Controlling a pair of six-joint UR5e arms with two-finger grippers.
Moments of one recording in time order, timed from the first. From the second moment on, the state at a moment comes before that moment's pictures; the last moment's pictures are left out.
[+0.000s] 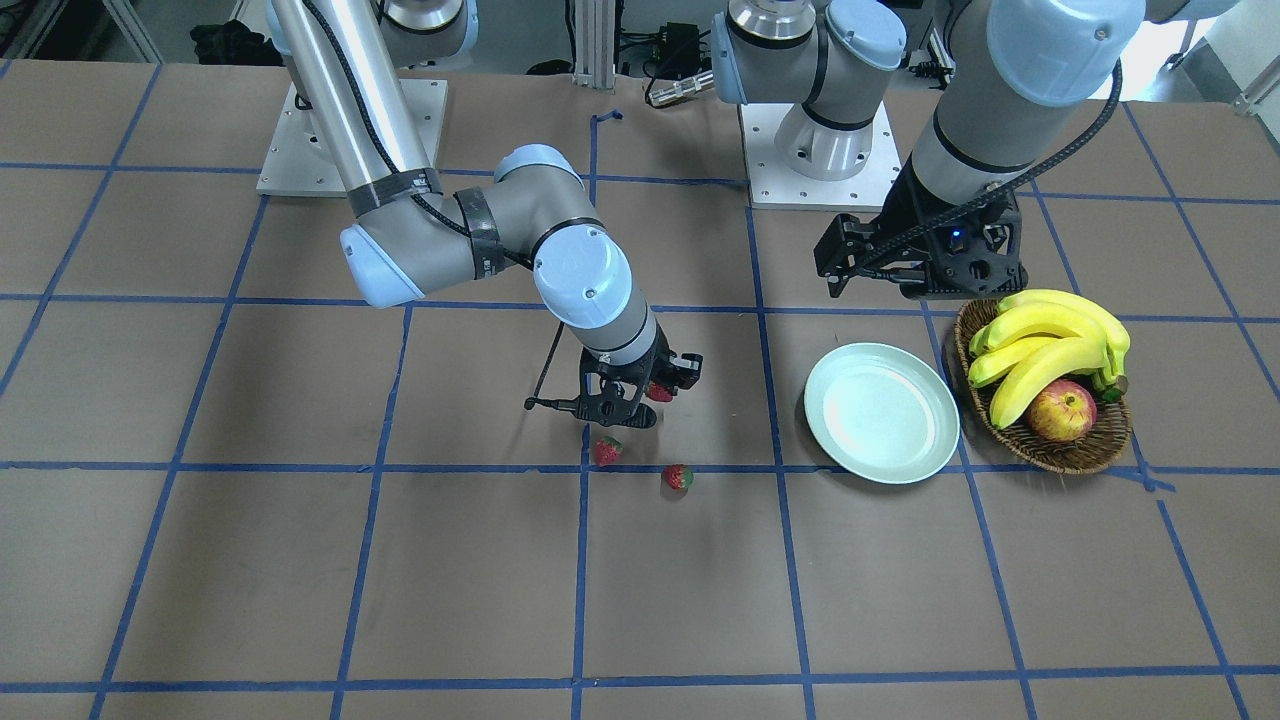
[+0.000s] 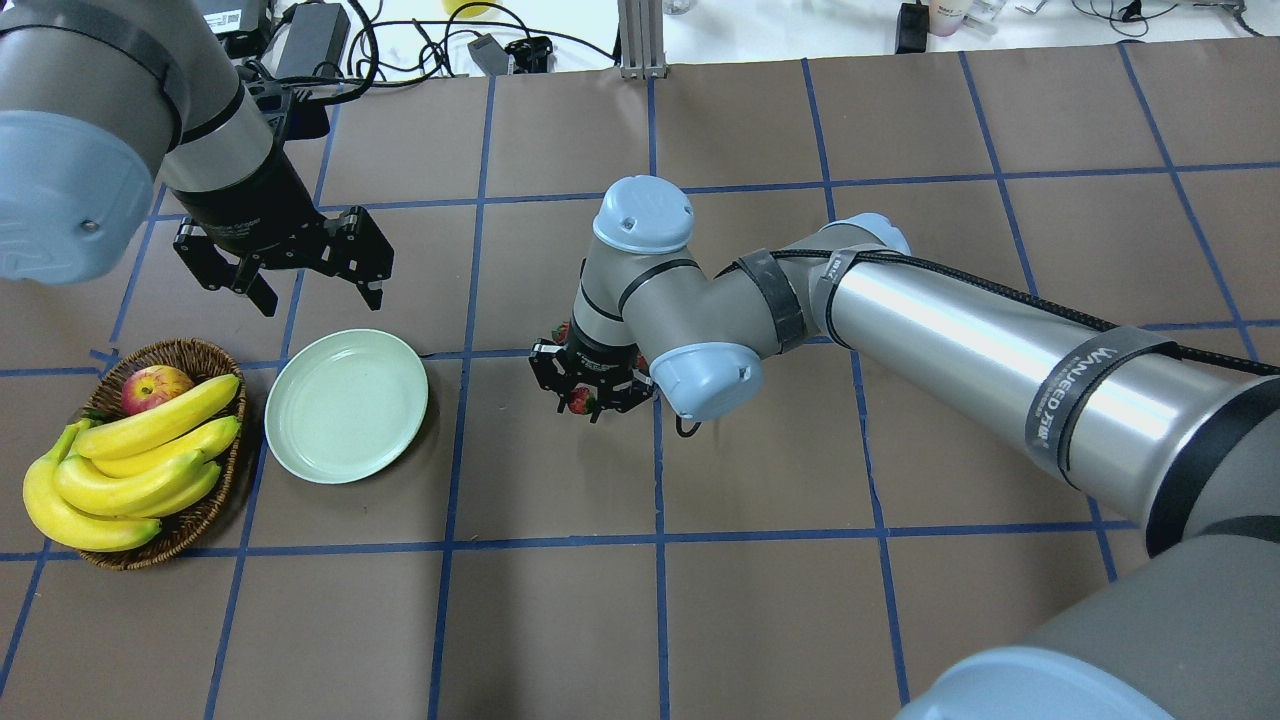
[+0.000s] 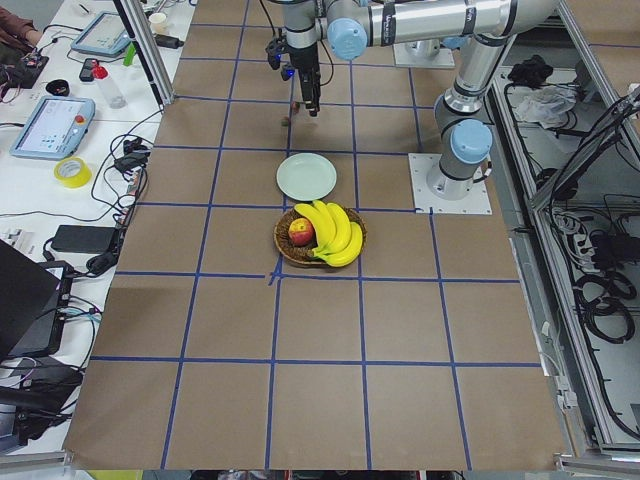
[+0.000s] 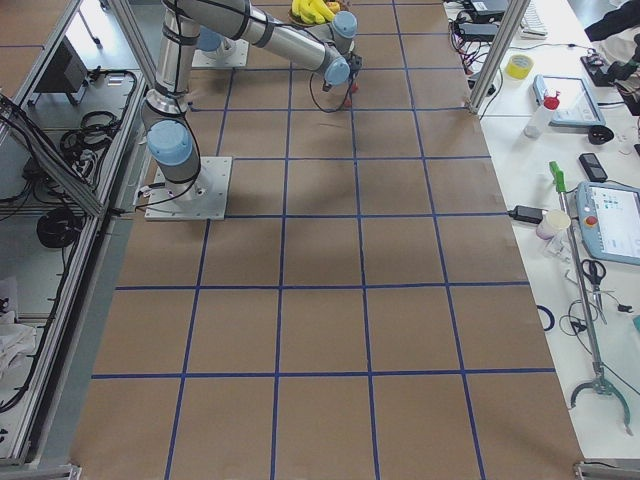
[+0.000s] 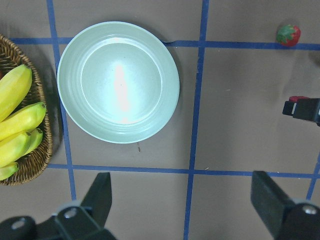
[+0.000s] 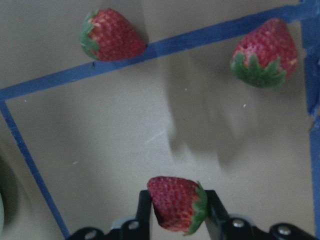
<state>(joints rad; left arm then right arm) -1.51 -1.58 -1.68 -1.55 1.61 0.01 2.01 -1.07 1.73 -2.22 -1.23 0.67</state>
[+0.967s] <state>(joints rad) -1.51 -1.59 -1.70 -1.54 1.62 0.00 1.95 -1.30 1.67 -1.95 -1.43 0.54</state>
